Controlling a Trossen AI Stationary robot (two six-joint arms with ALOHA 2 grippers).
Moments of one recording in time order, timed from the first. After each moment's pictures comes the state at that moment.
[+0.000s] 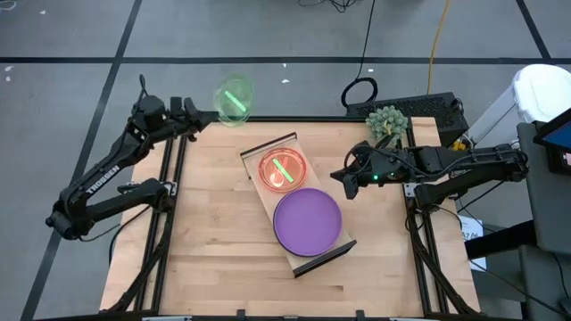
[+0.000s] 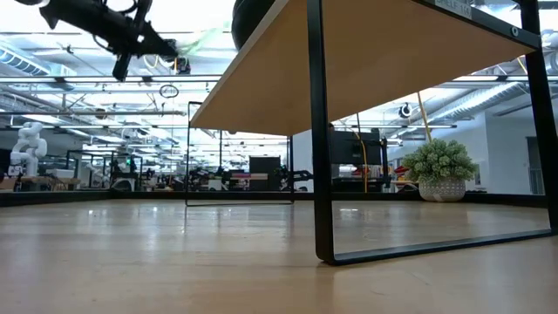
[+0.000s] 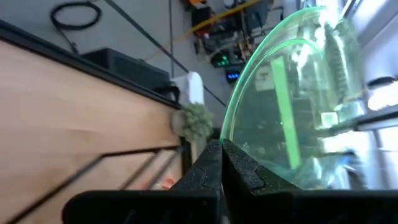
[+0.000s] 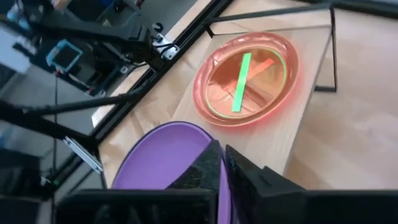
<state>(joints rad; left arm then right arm) 0.91 0.74 0.74 -0.21 0.39 -1.25 0.11 1.07 1.09 -0.59 0.25 0.87</state>
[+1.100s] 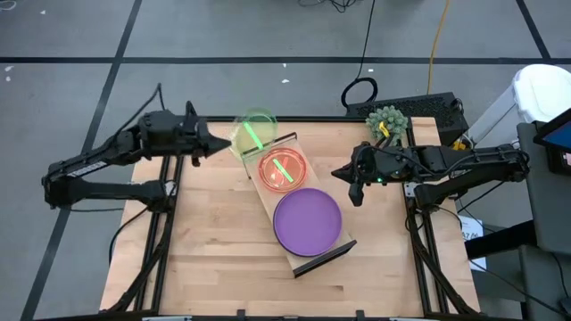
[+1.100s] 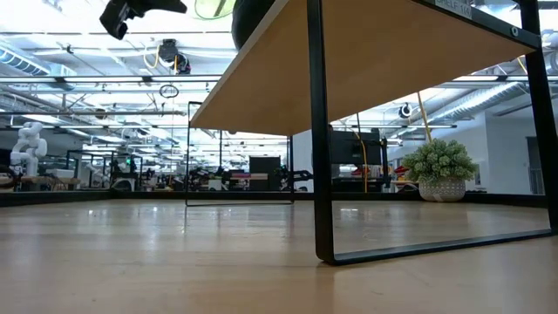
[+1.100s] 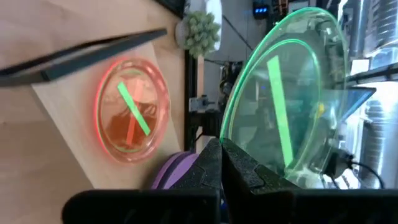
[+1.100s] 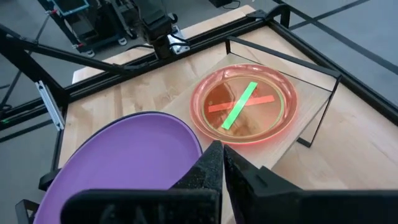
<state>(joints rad) 0.33 0.82 1.01 -0.54 0.09 -1.46 0.11 1.04 1.09 -0.57 0.26 0.42</state>
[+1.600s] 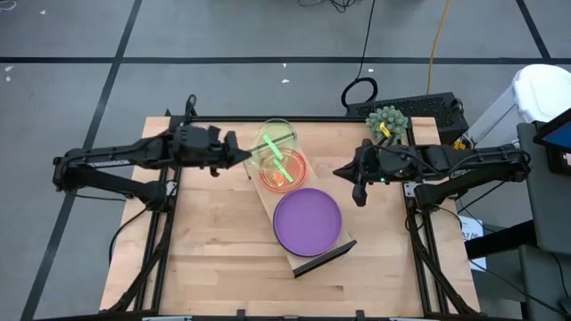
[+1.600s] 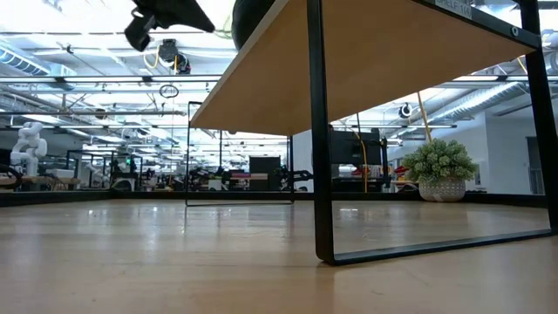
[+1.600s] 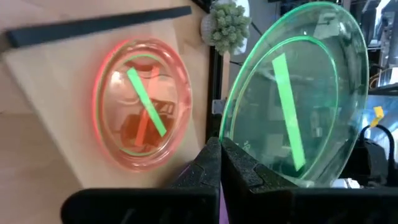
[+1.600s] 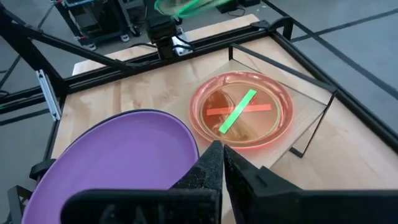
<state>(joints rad) 0.13 1.02 1.01 -0.45 -0.12 -1.55 0.11 1.02 1.09 -0.57 0.25 0.33</state>
